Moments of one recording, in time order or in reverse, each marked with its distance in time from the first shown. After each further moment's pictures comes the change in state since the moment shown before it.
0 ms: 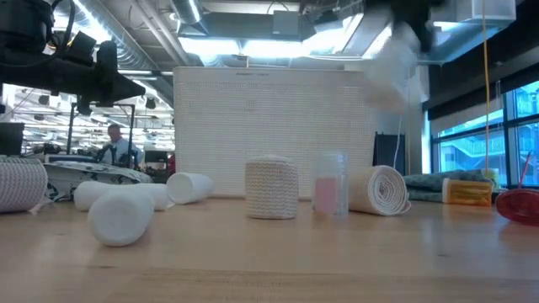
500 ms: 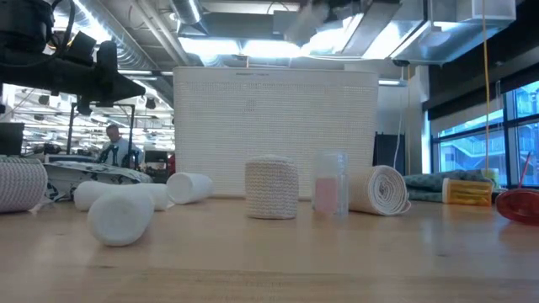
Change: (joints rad) left arm 0.000 0.000 0.000 0.000 0.001 0.000; right arm -0.391 0.324 0.689 -0.157 0.244 -0.694
